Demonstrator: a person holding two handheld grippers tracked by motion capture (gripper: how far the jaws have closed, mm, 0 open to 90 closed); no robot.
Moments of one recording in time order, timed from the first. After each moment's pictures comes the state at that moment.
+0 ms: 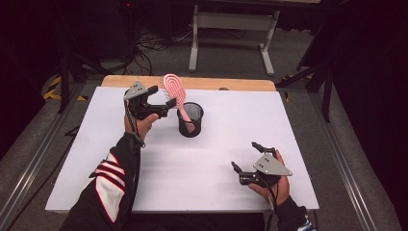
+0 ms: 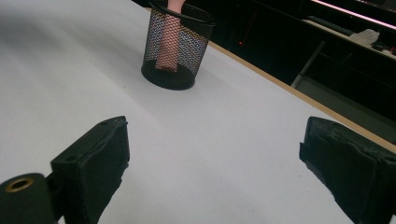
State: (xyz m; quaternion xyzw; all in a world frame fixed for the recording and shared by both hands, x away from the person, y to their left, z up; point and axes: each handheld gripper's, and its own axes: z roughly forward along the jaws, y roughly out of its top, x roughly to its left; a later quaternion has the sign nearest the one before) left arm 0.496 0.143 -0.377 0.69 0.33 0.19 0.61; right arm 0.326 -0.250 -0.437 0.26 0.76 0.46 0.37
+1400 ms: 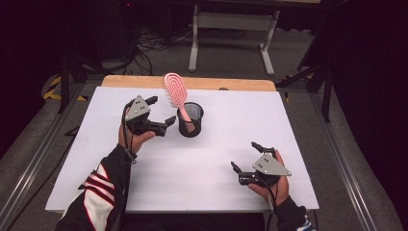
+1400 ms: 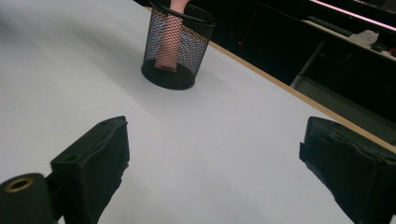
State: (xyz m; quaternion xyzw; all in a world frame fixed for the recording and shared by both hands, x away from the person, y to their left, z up) left arm 0.451 0.143 -0.385 0.74 0.25 0.26 0.57; right arm 0.326 -0.248 -0.437 0.26 0.76 0.46 0.37
